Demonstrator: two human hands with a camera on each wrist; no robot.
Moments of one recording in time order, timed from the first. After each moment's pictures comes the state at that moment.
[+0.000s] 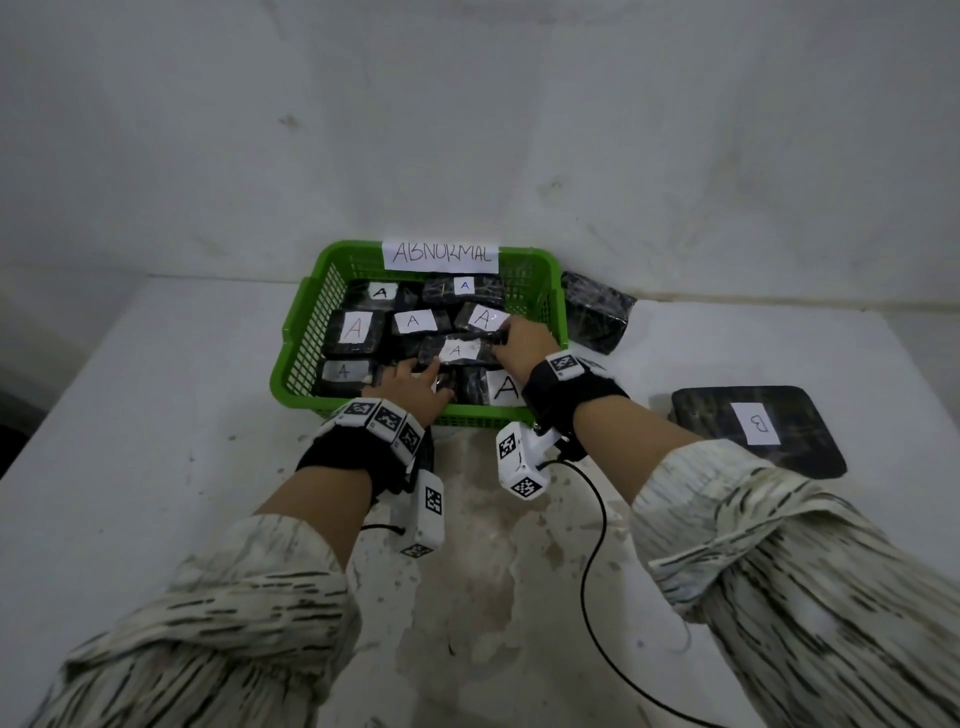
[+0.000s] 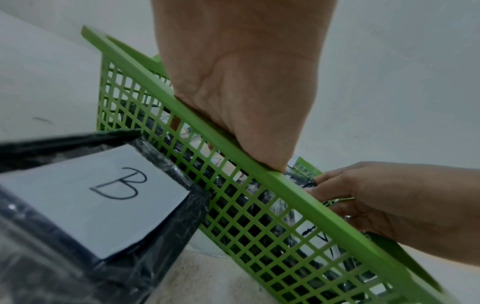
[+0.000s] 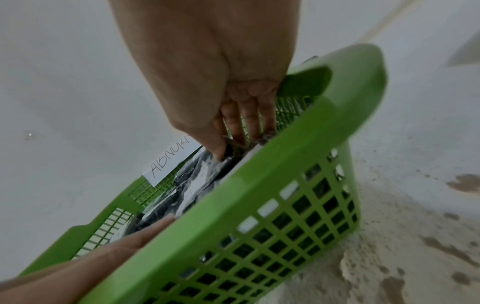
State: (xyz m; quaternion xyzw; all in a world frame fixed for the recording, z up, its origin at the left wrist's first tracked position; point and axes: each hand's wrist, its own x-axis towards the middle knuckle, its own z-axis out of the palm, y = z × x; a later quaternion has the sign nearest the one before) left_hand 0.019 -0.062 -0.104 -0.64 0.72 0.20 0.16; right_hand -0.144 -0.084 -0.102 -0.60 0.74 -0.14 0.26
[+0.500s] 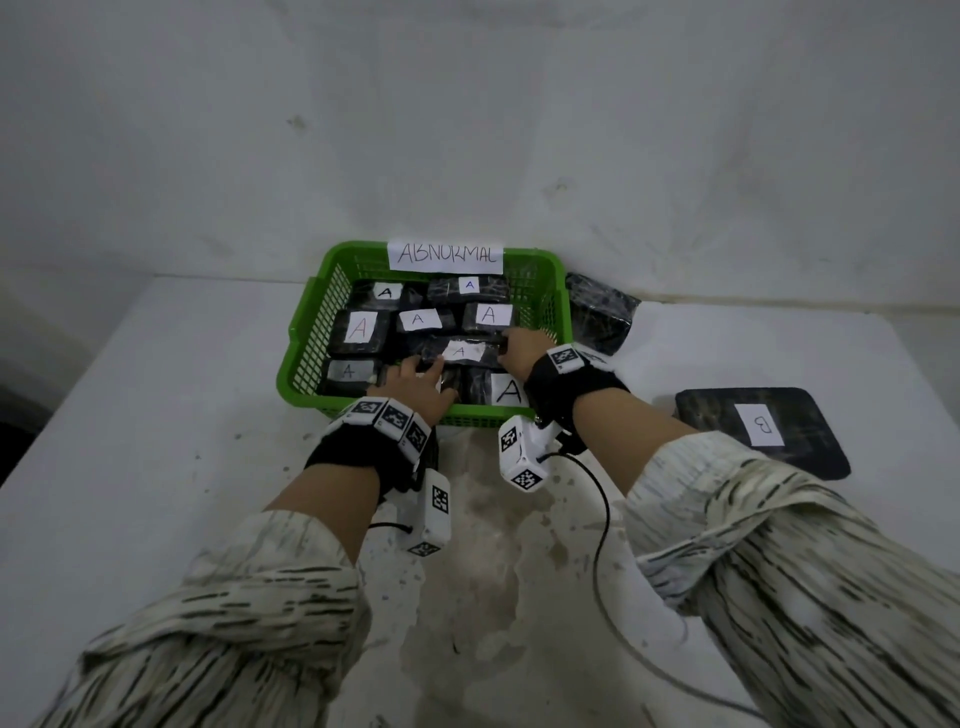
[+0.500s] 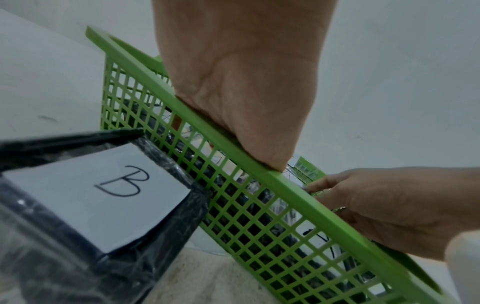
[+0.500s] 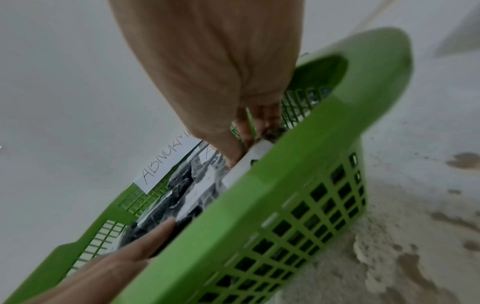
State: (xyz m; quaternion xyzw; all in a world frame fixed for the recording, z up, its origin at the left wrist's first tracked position) left_hand 0.019 -0.058 -0.102 -0.65 0.72 0.19 0.14; right_hand -0.142 -0.092 -0.110 -0.62 0.74 -0.04 0.26
